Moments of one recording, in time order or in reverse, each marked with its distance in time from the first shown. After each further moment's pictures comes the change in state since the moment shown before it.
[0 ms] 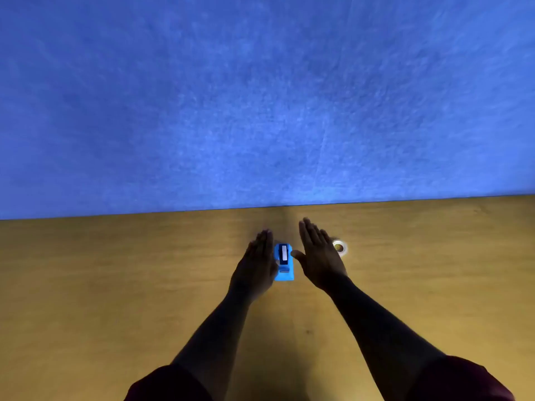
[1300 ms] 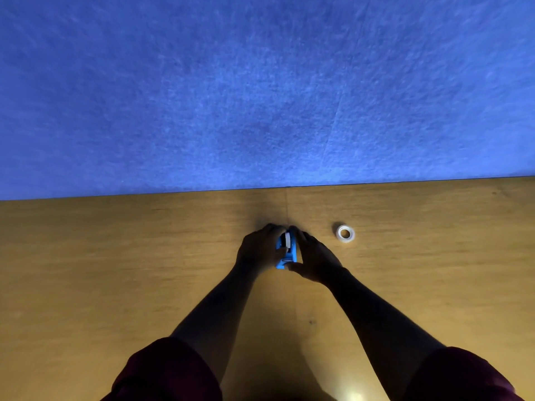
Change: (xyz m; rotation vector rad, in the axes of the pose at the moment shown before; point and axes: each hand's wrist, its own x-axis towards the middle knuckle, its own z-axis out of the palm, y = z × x) left_hand 0.046 -0.018 0.029 -0.173 -0.101 -0.058; right_hand 0.010 0.001 0.031 0.232 -0.334 0.091
